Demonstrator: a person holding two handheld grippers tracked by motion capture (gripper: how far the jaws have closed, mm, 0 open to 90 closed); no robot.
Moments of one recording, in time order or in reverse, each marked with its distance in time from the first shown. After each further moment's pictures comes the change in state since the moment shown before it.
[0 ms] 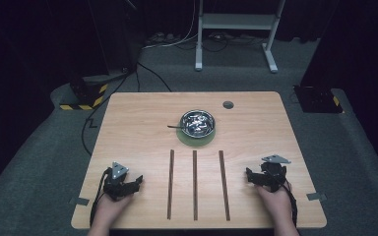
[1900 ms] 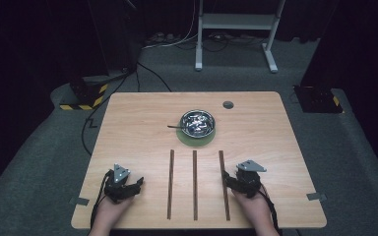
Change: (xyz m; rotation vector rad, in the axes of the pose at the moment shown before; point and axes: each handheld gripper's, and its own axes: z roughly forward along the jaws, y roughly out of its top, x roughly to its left) left arm -0.005 -0.002 -0.003 -0.005 -0.002 0.026; right arm 0.080 0.002 -0.004 -0.106 0.145 -0.090
